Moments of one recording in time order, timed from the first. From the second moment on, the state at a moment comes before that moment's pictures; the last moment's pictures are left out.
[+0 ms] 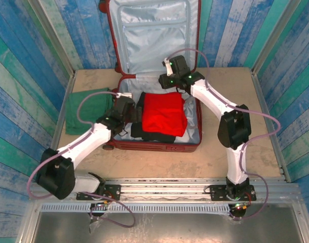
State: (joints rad) left arm -0.48 1.29 0.87 -0.28 -0.31 -0.34; right arm 0.52 2.06 1.87 -0.50 -0.04 0.18
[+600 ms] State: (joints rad) left arm 0.27 1.26 1.05 -0.50 -0.23 -0.49; right arm 0.52 1.81 1.36 -0.37 0.00 0.25
